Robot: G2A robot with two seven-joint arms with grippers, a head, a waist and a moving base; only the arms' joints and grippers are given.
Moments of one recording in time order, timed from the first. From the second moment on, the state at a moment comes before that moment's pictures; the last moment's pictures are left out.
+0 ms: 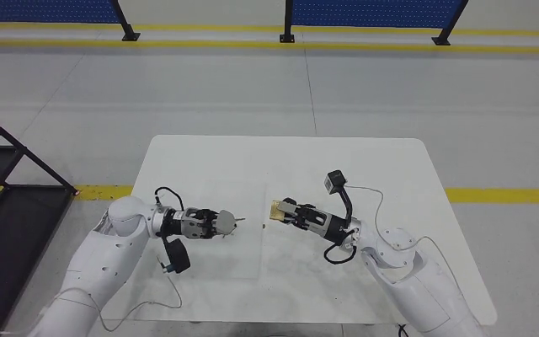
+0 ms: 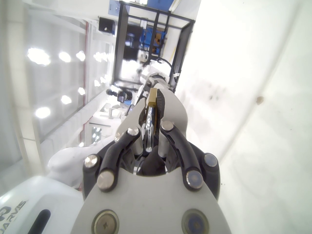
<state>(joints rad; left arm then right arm) 1.14 -0.98 -1.17 -1.28 2.45 -0.10 1.49 -1.35 -1.07 1.06 -1.76 0.35 -0.13 0.64</state>
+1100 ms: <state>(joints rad) 1.08 -0.97 -1.11 -1.39 2.69 0.20 1.40 -1.35 -1.07 1.06 -1.76 0.35 -0.13 0.64</state>
